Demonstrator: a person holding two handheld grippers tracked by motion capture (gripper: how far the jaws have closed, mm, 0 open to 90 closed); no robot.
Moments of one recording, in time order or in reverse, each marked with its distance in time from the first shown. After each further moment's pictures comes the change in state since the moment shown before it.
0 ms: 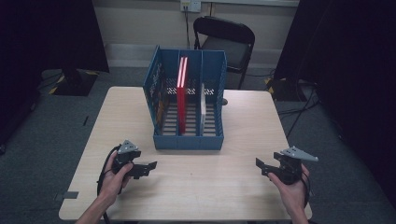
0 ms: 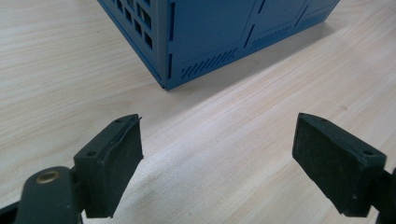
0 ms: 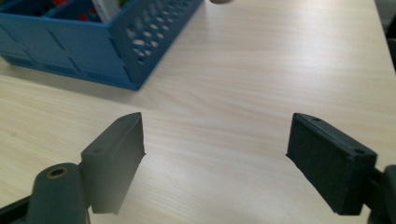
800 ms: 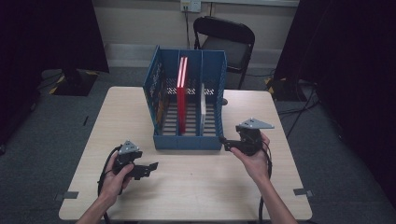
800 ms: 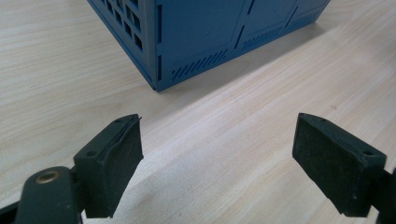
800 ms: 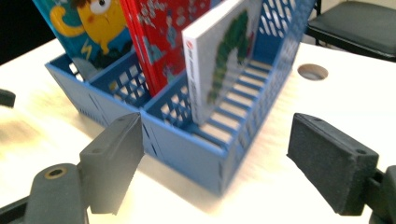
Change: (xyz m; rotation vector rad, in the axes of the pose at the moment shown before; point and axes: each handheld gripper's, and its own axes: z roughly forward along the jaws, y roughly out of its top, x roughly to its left) left arm -0.004 0.001 -0.001 -0.007 -0.017 0.008; right arm 0.081 0.085 0.066 -0.050 0.167 -0.143
